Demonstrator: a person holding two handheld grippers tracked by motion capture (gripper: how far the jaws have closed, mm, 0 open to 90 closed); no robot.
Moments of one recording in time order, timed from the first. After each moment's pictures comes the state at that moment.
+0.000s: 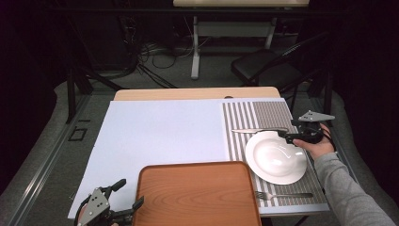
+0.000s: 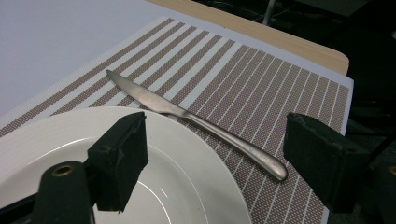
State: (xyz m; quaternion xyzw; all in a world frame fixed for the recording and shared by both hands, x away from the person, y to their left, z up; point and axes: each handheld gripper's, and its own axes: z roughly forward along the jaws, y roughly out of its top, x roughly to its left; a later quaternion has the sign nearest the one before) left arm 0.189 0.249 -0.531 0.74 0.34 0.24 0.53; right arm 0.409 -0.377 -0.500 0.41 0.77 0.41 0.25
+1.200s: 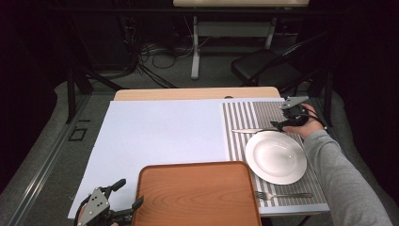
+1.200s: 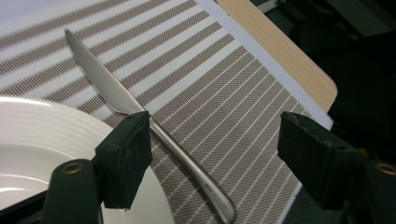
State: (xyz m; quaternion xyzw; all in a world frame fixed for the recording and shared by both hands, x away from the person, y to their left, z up) left arm 0.190 0.250 -0.533 0.74 0.34 0.24 0.53; right arm 0.466 -0.345 -0.479 0.30 0.88 0.26 0.28
